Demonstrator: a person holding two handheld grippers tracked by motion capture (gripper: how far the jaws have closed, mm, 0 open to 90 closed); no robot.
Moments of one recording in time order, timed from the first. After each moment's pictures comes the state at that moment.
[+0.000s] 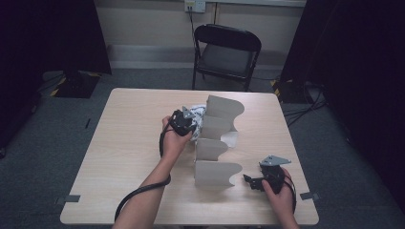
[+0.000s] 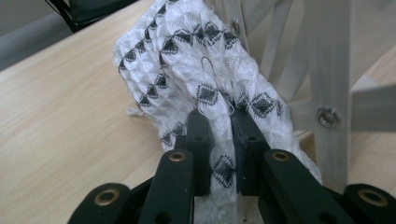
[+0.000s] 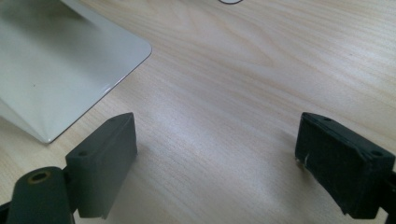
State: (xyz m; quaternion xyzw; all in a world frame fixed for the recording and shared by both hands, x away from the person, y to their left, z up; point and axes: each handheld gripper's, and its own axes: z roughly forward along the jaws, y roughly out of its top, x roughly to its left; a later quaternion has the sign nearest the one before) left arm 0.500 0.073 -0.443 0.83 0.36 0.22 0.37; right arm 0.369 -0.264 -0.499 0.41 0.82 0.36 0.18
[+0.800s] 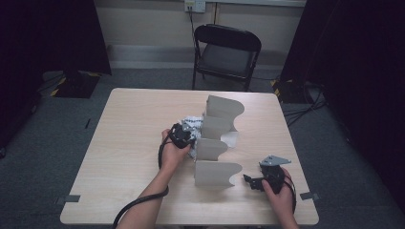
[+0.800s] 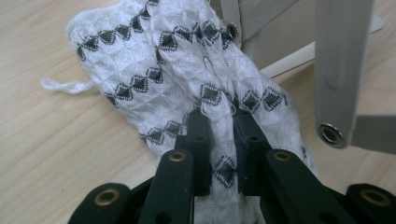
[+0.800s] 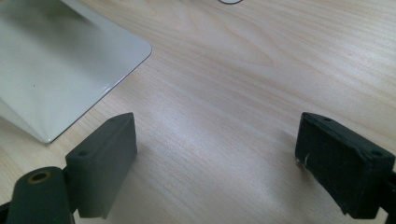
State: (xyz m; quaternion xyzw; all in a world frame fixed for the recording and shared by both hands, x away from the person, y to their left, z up) left arm 0.480 0.079 -0.480 0.84 0.37 0.18 0.34; right arm 0.369 -0.264 -0.500 0.41 0.82 0.36 0.18
